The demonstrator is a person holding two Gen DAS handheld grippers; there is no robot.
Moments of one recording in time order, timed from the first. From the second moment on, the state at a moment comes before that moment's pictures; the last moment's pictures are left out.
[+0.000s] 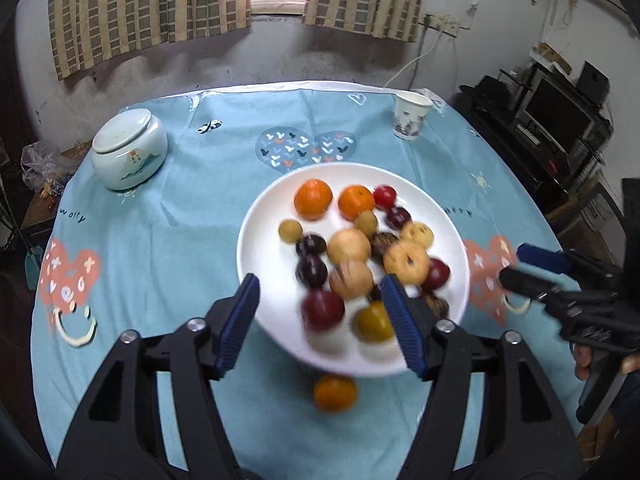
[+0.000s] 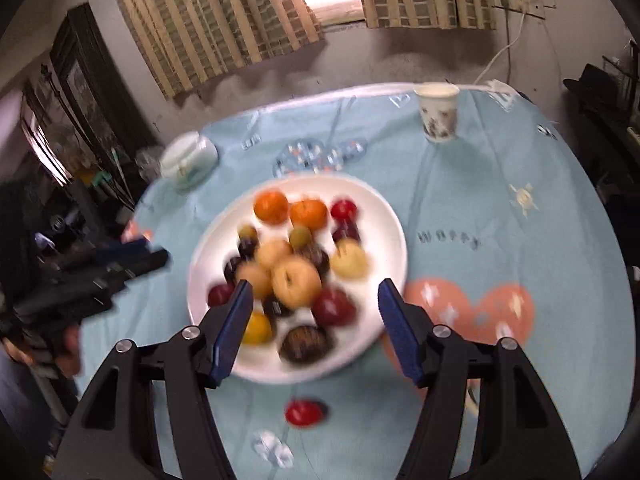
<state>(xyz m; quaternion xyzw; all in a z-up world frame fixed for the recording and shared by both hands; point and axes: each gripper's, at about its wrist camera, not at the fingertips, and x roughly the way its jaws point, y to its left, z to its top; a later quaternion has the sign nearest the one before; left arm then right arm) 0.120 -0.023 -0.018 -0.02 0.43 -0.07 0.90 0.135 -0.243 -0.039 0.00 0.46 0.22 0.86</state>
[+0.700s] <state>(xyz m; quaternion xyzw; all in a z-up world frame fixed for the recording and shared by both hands) 0.032 -0.016 -0.082 -0.04 0.53 -0.06 0.85 0.102 -0.206 -0.125 -0.05 0.55 0.21 0.80</state>
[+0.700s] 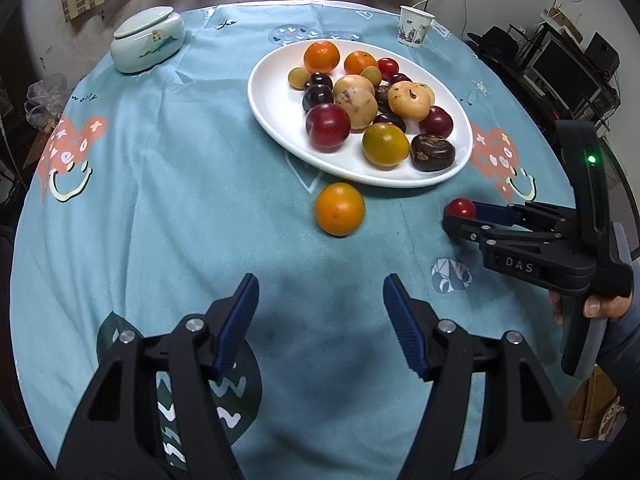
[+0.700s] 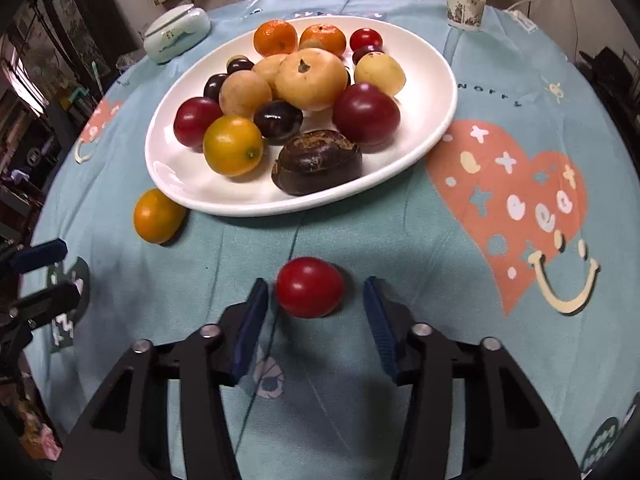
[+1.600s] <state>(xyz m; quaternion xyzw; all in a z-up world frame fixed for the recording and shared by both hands) 0.088 -0.046 -0.102 0.00 0.54 -0.07 0.84 0.070 -0.220 -0.090 0.00 0.54 0.23 0.81</state>
